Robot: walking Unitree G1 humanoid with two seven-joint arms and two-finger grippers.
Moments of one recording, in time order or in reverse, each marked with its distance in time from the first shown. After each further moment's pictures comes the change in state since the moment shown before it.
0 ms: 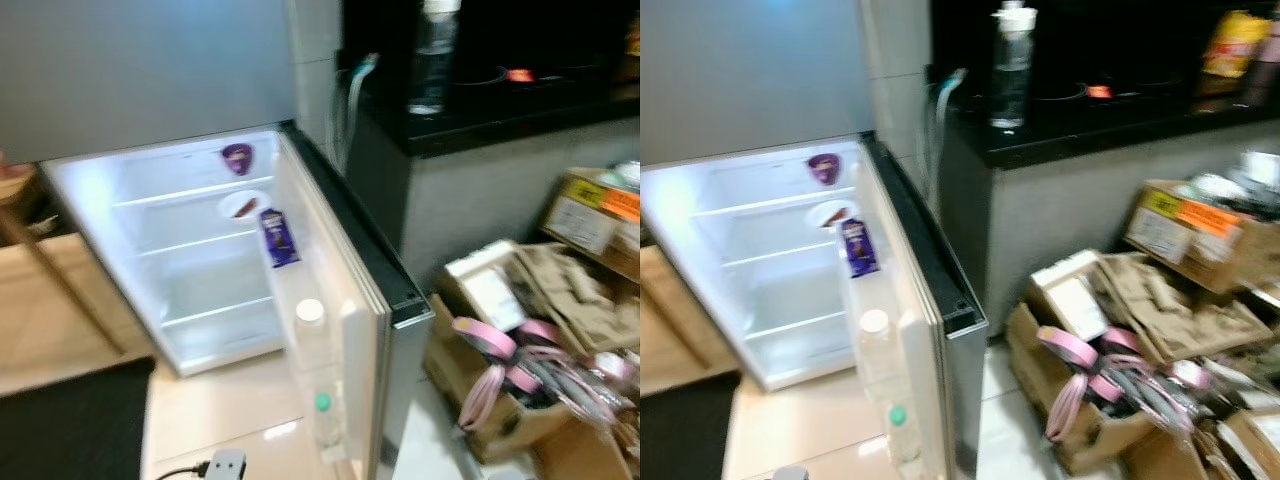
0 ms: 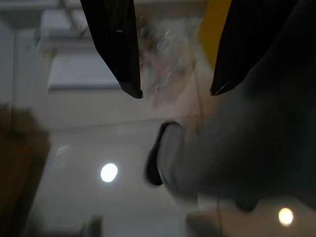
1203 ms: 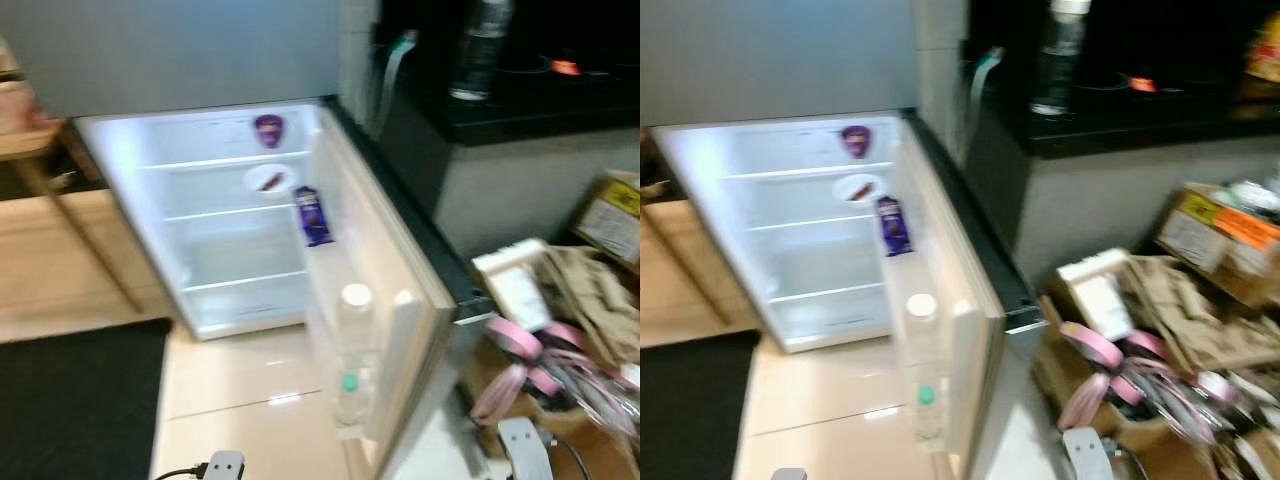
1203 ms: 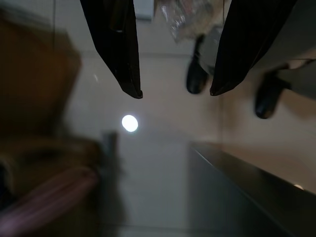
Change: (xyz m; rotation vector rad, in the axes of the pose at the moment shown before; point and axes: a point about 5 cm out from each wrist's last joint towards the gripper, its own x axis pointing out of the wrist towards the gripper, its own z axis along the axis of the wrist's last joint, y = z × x) left arm -0.001 0.002 -0.004 -0.010 0.014 0.023; right arm -0.008 -0.032 0.097 0.002 -0.329 -0.119
